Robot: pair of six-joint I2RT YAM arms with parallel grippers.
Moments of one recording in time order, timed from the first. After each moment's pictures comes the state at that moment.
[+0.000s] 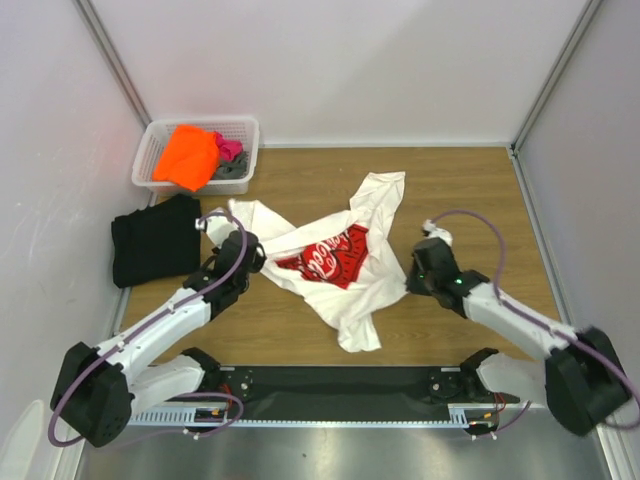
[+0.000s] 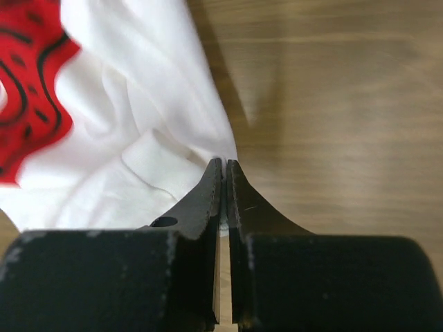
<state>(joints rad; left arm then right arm) -0.53 1.04 0.58 -0.15 -0.57 -0.81 0.57 1.19 0.59 -0.27 0.20 0.58</state>
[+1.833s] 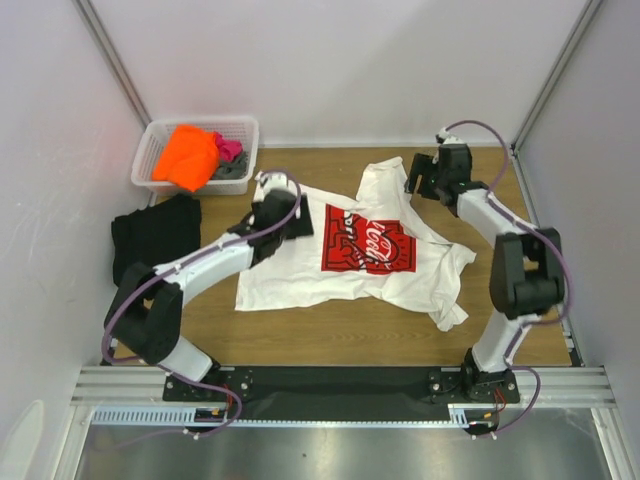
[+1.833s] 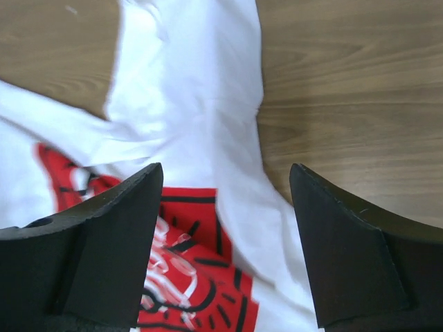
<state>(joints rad) -0.56 1.54 1.03 -0.12 -0.35 -0.51 0.14 1.75 1.29 -0.12 -0.03 0.32</state>
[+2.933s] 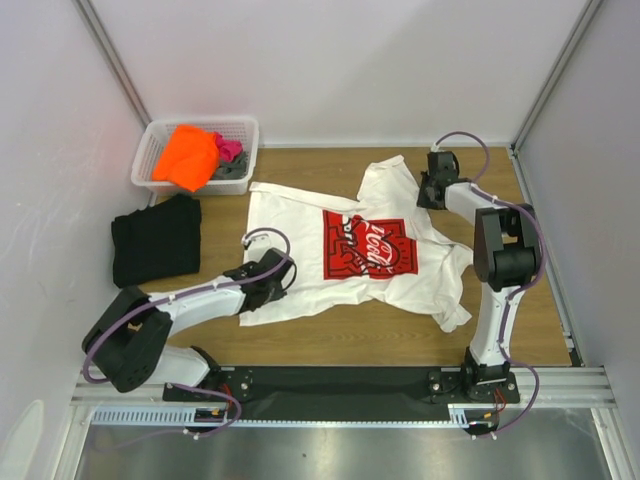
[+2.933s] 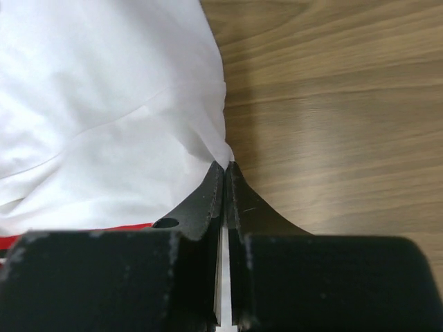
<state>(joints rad) -0.69 1.36 0.58 -0.29 -0.44 -0.81 0.14 2.05 1.44 -0.23 0.12 0.26</state>
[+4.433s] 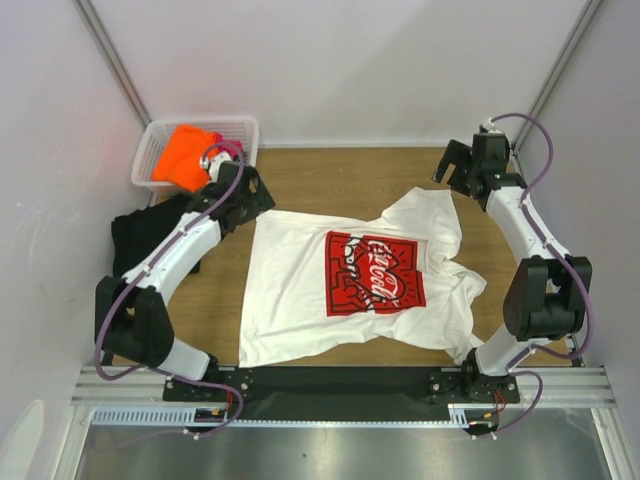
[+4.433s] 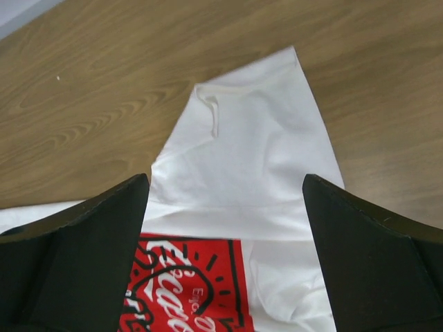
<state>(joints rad) -0.33 1.46 1.18 -0.50 -0.31 -0.69 0.04 1.63 1.39 -0.40 0.04 0.40</state>
